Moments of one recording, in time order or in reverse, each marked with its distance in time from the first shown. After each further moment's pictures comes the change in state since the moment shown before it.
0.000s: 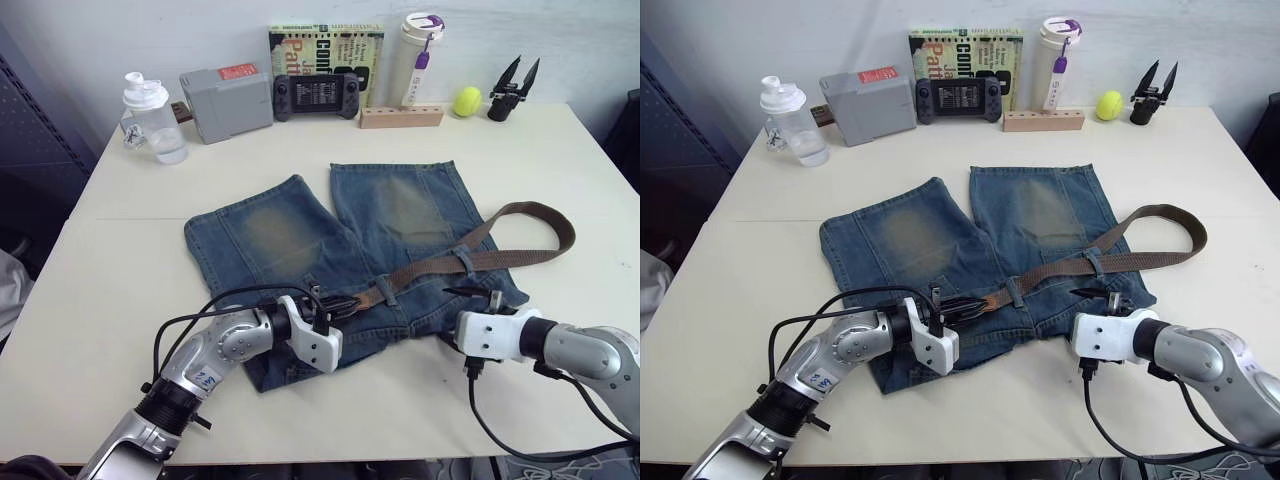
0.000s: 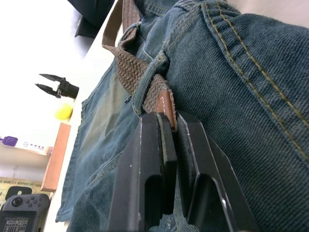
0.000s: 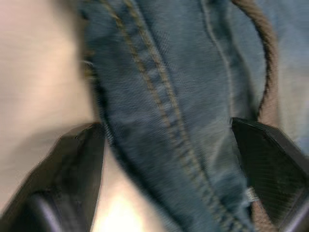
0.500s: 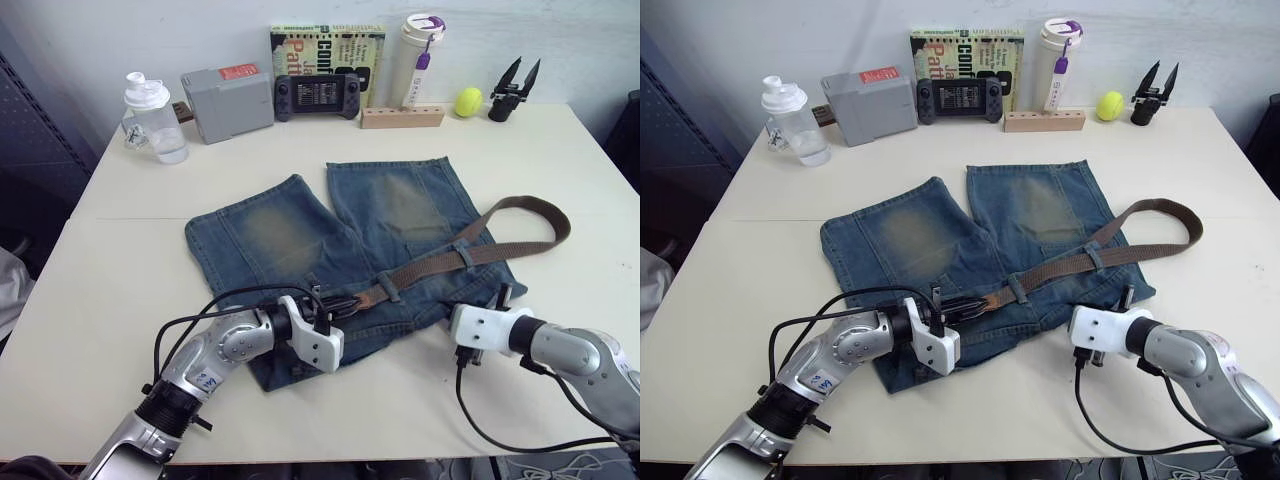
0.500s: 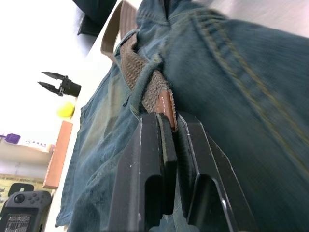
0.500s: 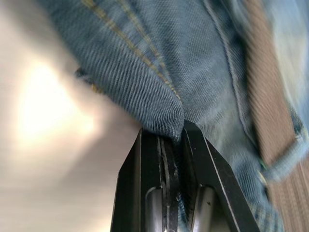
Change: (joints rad) left arm 0.009 0.002 0.000 -0.038 0.007 0.021 -0.001; right arm -0.091 0.128 -0.031 0.160 -0.076 0.087 -0.037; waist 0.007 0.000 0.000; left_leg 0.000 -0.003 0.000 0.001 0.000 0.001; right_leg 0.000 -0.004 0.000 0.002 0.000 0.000
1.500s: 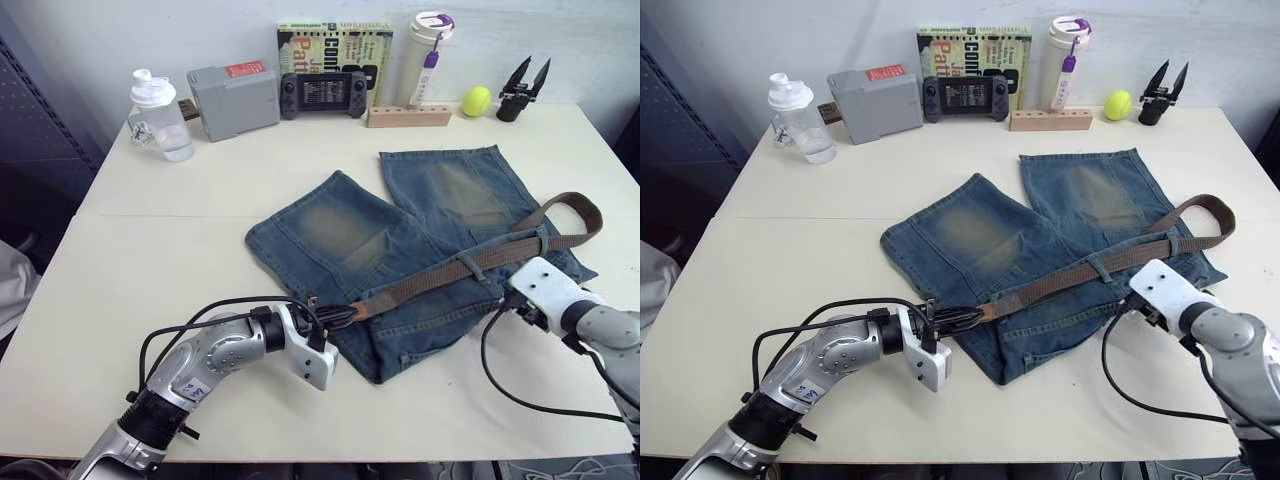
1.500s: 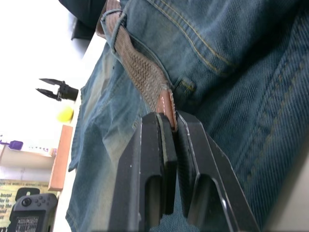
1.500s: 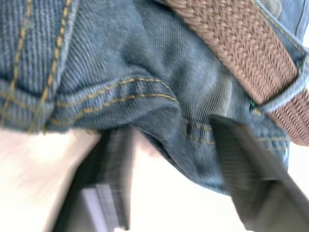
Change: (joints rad) left arm 0.051 0.063 0.004 -0.093 0.003 -0.011 -0.018; right arm 0.037 0.080 -0.288 -0.100 0.113 0.530 0.099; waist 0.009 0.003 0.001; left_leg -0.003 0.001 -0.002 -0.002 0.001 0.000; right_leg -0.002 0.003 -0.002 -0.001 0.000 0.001
